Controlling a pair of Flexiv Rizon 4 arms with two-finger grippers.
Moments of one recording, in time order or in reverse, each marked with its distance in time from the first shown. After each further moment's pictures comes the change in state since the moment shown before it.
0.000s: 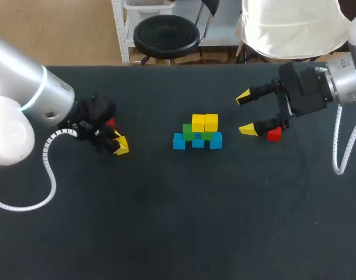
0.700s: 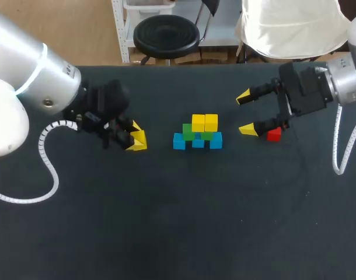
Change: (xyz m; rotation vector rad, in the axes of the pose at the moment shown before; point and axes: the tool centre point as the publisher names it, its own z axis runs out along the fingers) left arm -0.075 -0.075 -0.054 0.073 -0.067 0.226; right arm 0.000 0.000 0.000 0.000 0.000 0.000
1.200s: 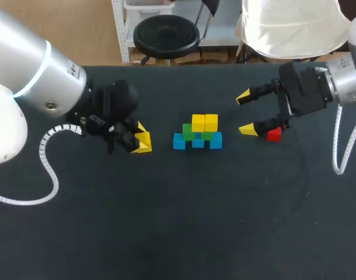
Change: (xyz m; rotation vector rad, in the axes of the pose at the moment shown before) left arm -0.022 -0.023 -0.013 -0.032 0.028 0.025; right arm 0.000 0.000 0.000 0.000 0.000 0.000
